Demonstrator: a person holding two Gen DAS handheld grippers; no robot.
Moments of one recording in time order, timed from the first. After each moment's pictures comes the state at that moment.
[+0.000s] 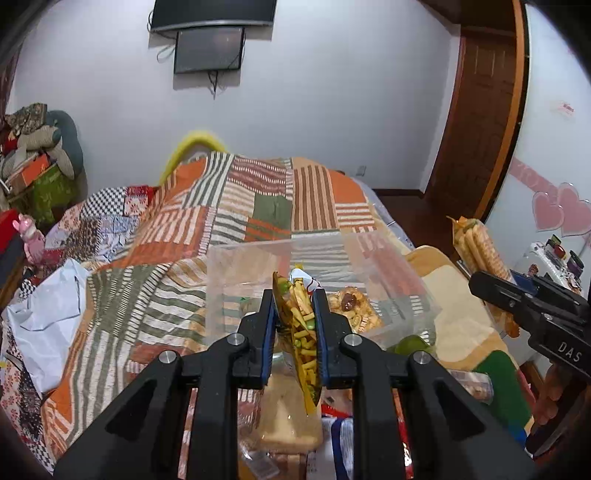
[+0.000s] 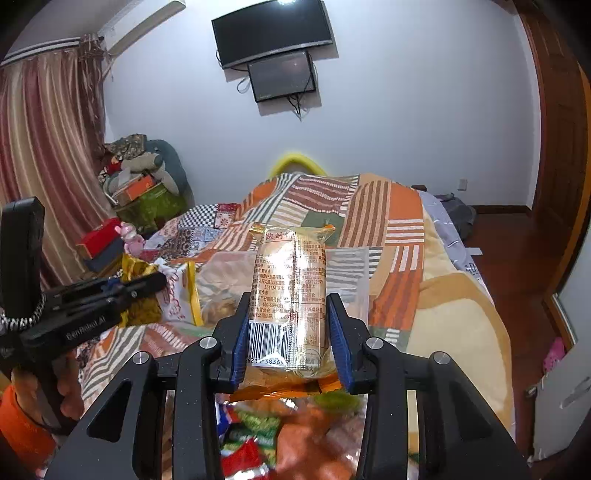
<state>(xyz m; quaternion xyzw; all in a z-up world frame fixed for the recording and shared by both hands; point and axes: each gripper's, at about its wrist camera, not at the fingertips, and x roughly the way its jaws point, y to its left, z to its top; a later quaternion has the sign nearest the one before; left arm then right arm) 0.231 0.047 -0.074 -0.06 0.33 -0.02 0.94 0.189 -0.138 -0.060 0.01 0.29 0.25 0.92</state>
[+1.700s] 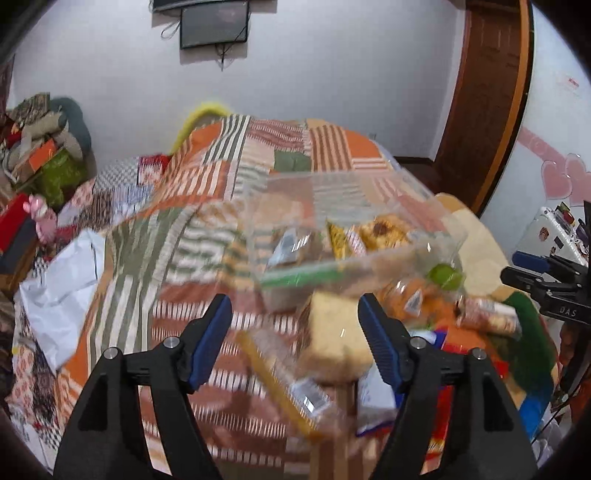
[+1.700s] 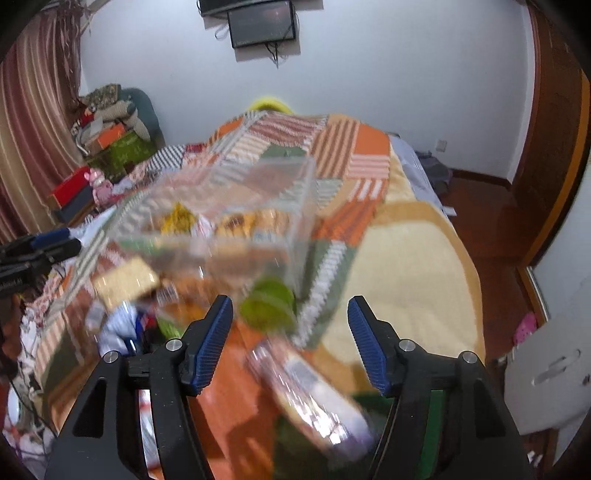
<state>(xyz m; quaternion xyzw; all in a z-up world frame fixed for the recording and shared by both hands) 0.177 0.079 -0.118 -0.04 0.39 0.00 0.92 0.177 -0.184 -0.114 -0.05 0.39 0.20 0.90</state>
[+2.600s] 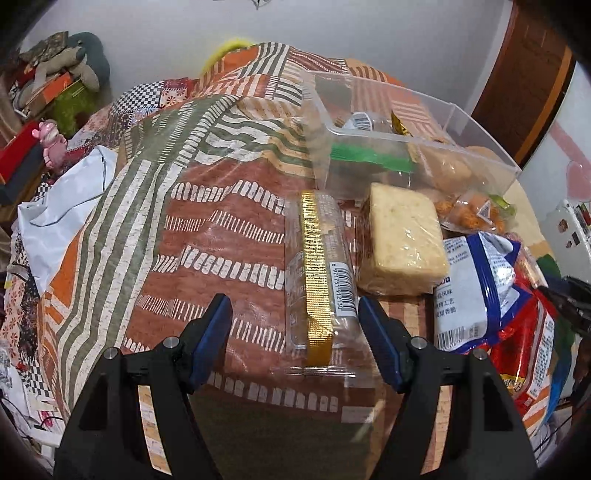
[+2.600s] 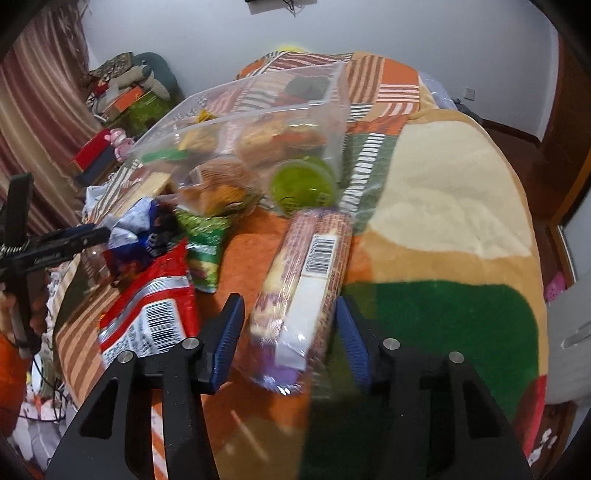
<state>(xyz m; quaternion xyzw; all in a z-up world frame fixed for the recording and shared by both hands) 0.150 0.117 -0.193 -0.08 0.47 0.03 0.88 0.148 -0.178 -0.165 -0.04 0.47 0.25 0.85</state>
